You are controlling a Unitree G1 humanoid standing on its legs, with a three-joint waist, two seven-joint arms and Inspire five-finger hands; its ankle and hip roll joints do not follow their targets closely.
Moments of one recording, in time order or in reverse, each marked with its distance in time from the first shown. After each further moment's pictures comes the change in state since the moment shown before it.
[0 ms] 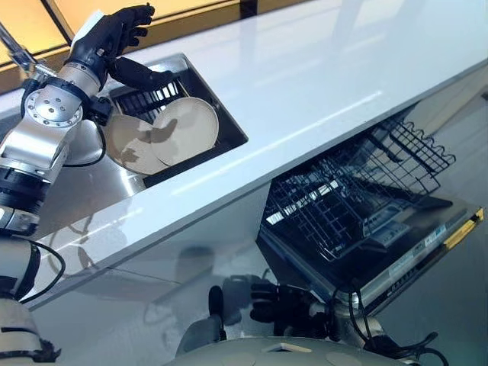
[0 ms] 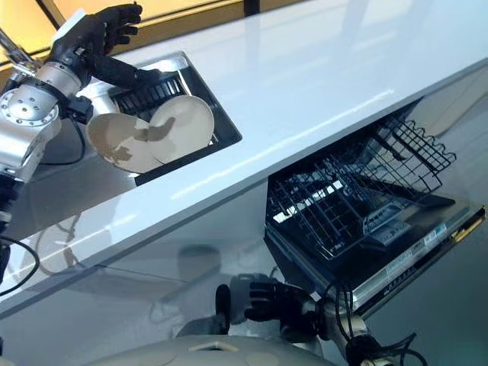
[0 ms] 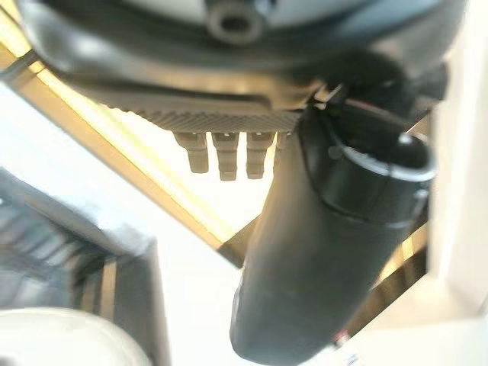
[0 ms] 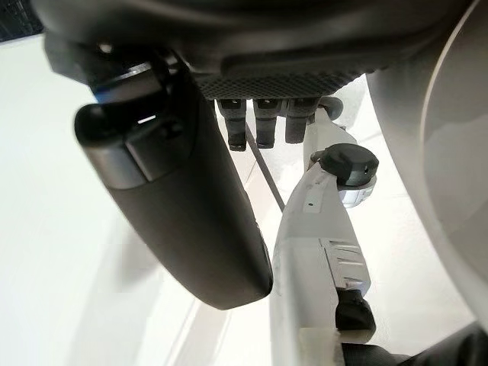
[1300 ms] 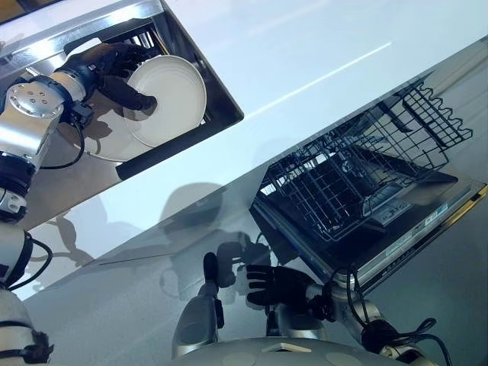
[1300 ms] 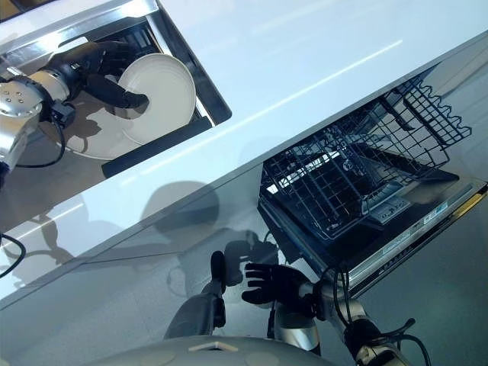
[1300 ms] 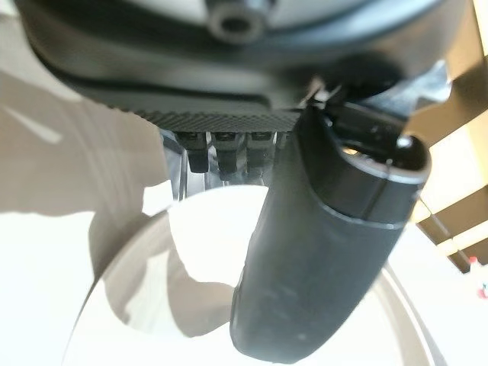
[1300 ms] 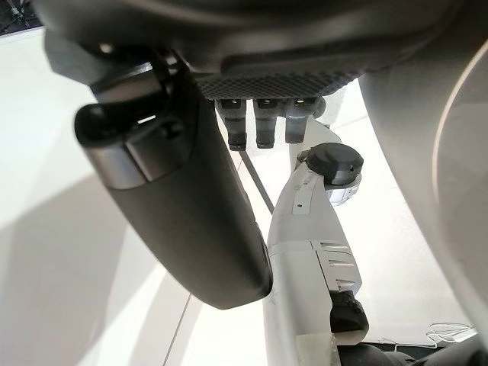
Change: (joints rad) left arm -0.150 0.036 -0.151 0.255 -0.002 0.026 -0.274; right arm -0.059 -0.016 0.012 -0.036 -0.001 -0.025 0.022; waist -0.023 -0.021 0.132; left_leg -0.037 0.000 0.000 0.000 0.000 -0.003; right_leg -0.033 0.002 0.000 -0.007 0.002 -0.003
